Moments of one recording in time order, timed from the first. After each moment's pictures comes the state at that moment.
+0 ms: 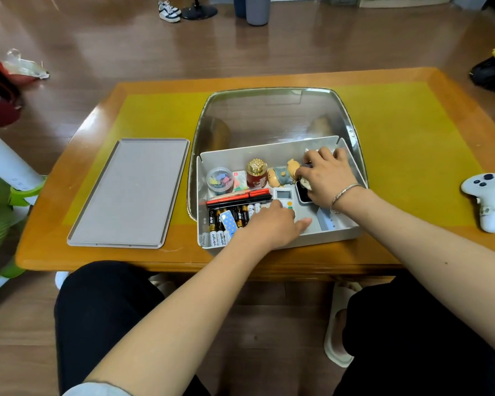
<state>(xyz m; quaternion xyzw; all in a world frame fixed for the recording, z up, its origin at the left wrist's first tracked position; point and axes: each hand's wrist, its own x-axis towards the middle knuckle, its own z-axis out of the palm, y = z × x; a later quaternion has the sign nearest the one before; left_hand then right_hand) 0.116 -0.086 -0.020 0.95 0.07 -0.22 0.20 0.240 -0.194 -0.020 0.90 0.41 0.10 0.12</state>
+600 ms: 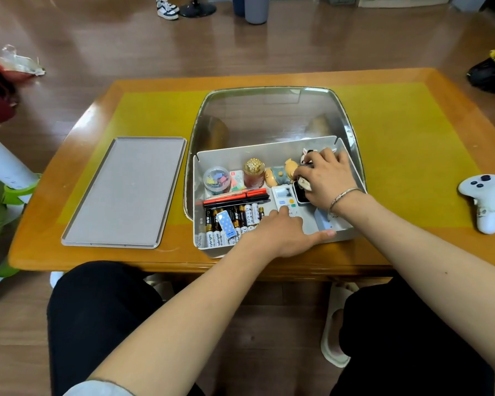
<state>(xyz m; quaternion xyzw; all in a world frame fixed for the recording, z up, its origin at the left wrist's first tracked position) 0.112 -0.103 -0.026 0.96 0.04 -0.23 0.18 0.236 -0.197 -0.020 0.92 0.38 0.09 0.09</state>
